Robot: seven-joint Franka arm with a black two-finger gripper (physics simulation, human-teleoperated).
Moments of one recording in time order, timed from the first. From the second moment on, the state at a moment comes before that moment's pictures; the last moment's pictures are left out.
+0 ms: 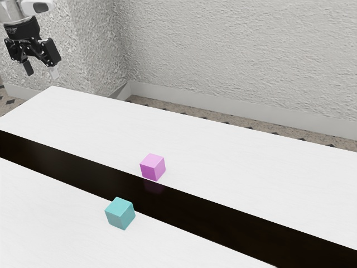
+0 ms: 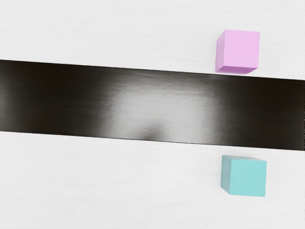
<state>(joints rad) 0.16 -0.12 0.10 -1.56 -0.01 1.48 0.19</state>
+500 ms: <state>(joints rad) 0.17 -0.85 0.06 -2.08 0.02 1.38 0.13</state>
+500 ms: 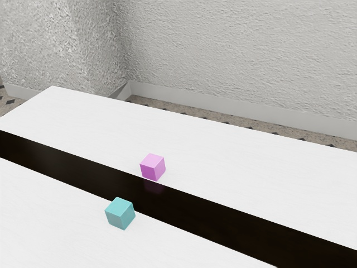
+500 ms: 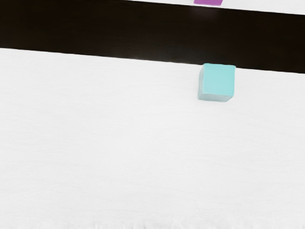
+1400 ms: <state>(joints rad) 0.17 -0.12 -0.22 -2.51 -0.22 2.50 -0.14</state>
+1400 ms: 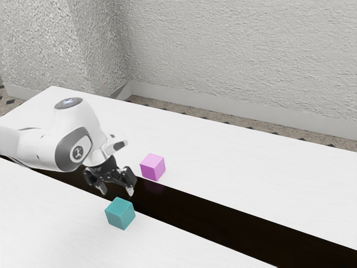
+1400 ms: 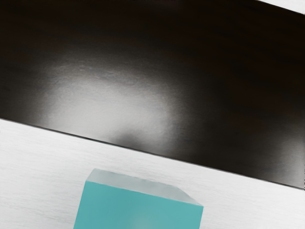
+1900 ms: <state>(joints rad) 0.17 -0.02 -0.23 -2.51 -0.23 2.52 -0.01</state>
